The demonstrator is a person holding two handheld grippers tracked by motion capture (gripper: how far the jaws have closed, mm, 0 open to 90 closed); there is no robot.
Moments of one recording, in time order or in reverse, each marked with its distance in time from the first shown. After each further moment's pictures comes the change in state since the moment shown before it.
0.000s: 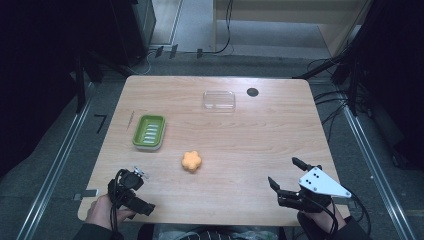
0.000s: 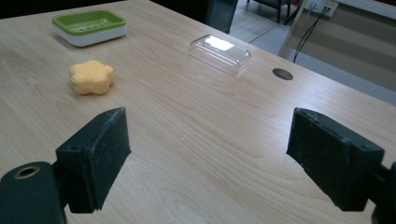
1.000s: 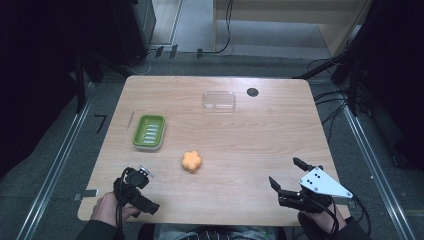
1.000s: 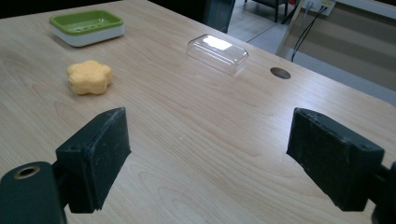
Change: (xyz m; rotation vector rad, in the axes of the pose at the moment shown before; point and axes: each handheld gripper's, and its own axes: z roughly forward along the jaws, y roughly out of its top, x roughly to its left) left arm -0.007 0.012 0.004 0.030 -0.034 0.014; right arm 0.000 -0.001 -0.001 -0.001 -0.011 0.005
